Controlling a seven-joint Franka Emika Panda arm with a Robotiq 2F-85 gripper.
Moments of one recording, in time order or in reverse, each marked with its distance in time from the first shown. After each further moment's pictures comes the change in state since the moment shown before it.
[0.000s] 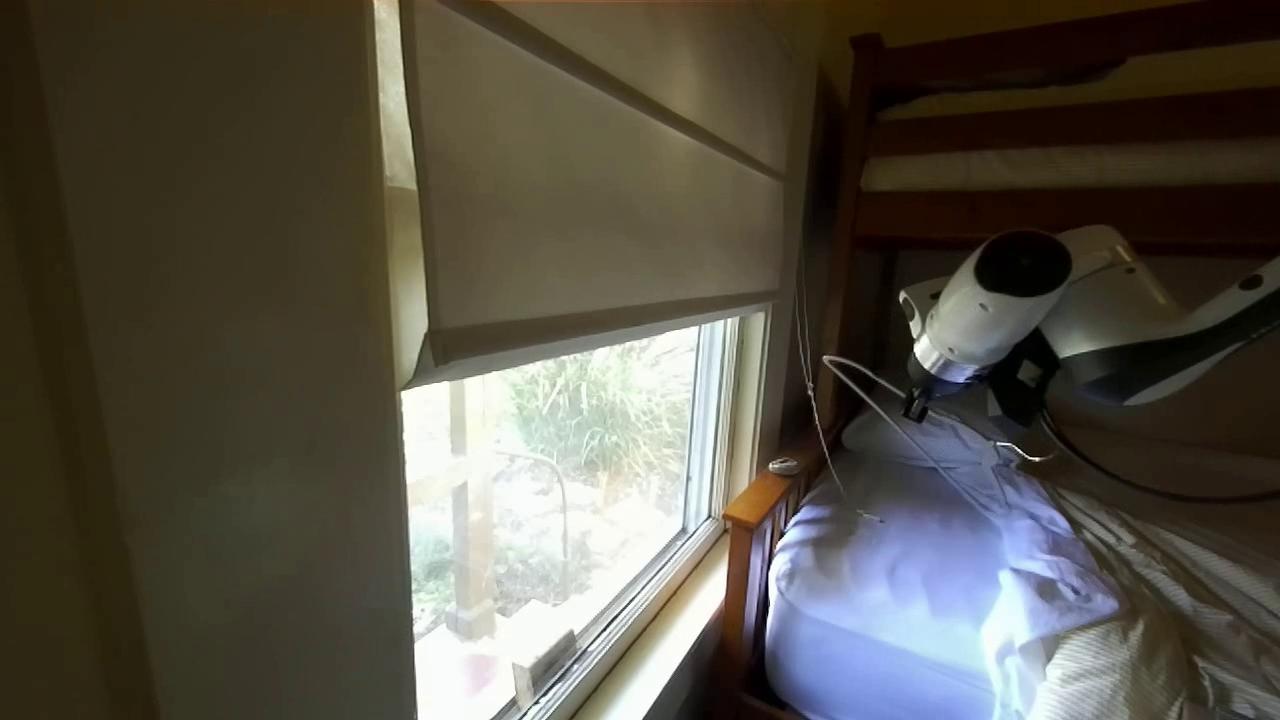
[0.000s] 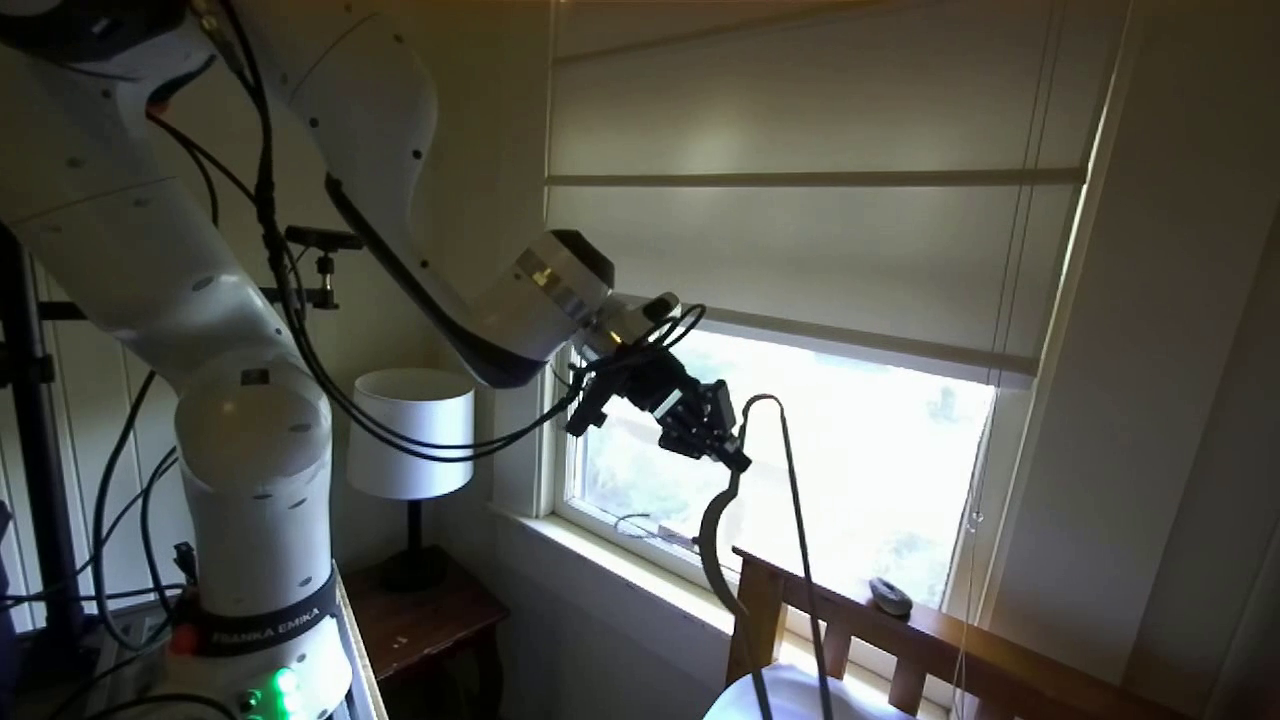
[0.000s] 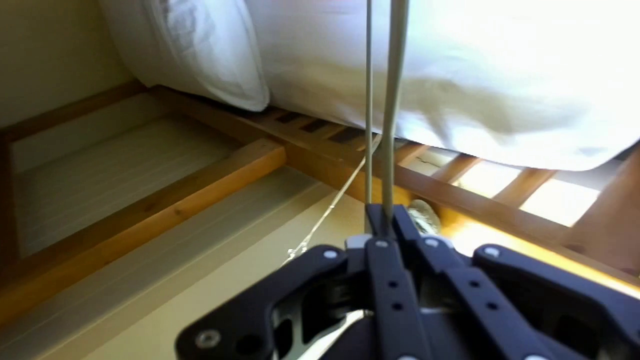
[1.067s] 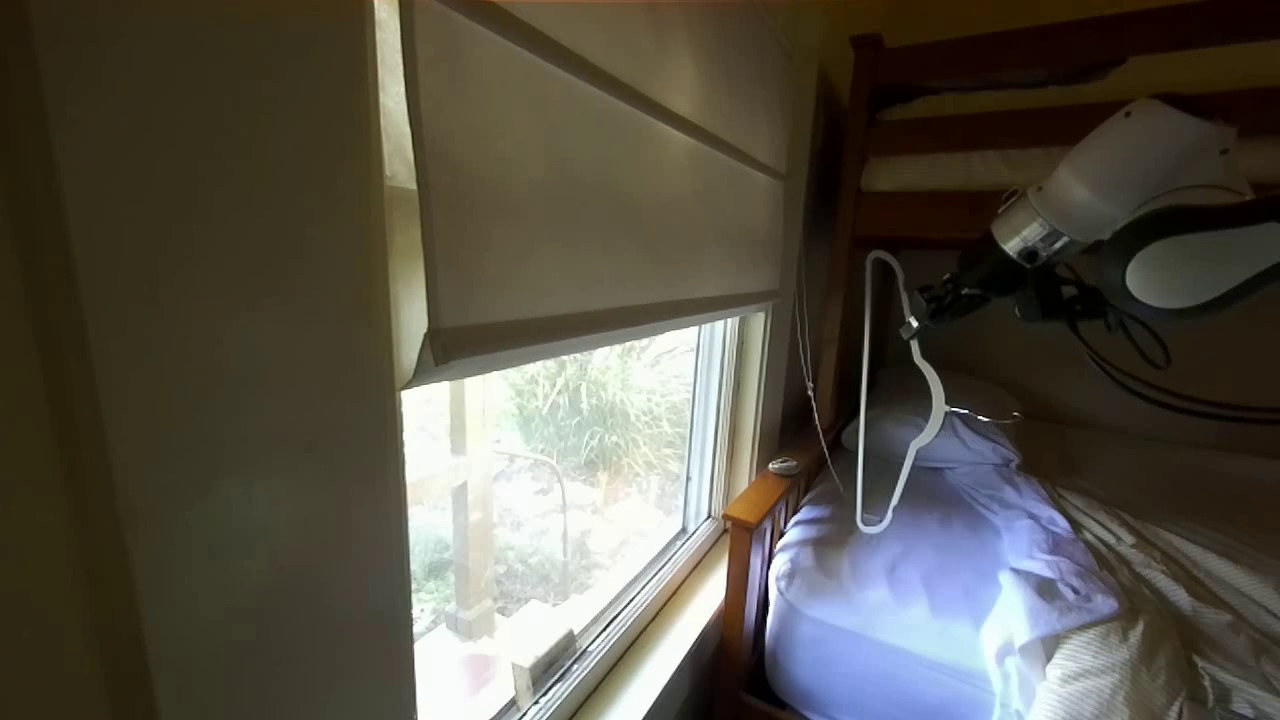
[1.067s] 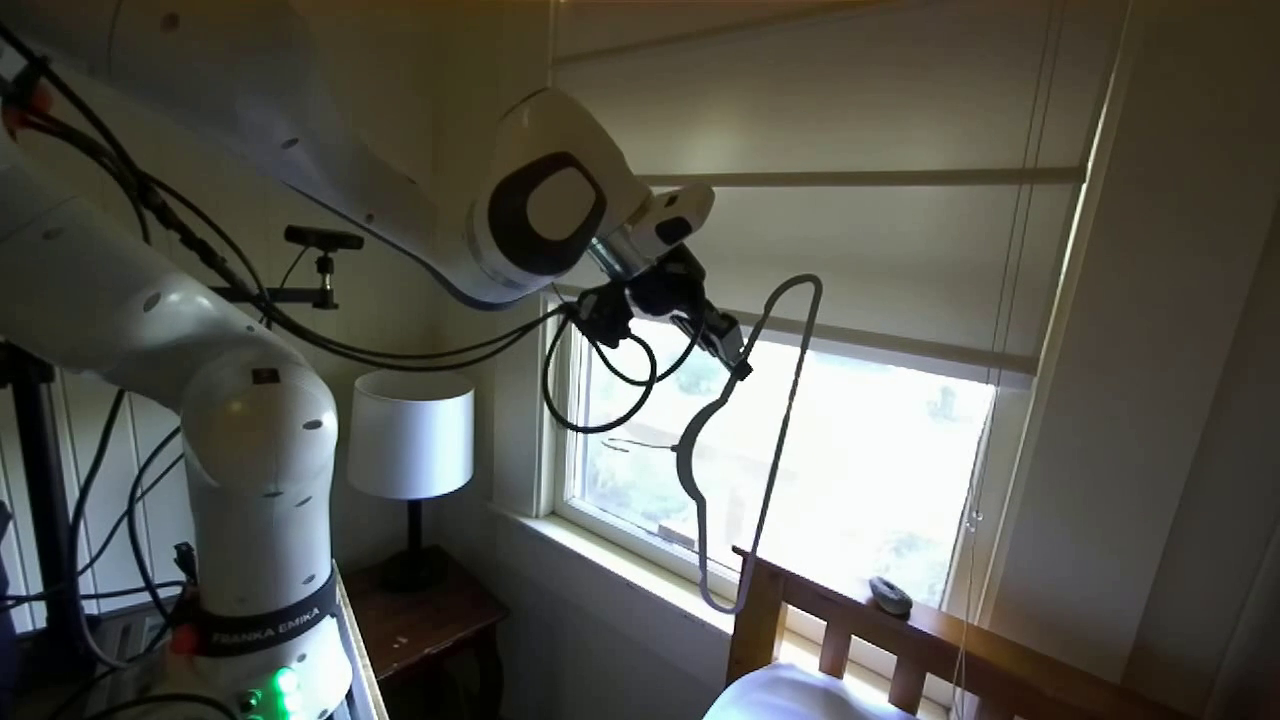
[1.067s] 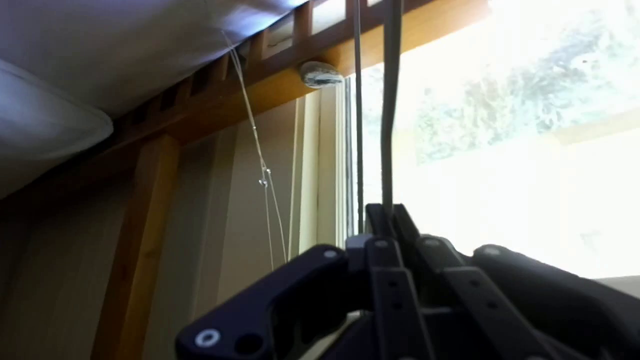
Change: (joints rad) arm 0.081 -0.314 -0.262 -0.001 0.826 0.300 -0.350
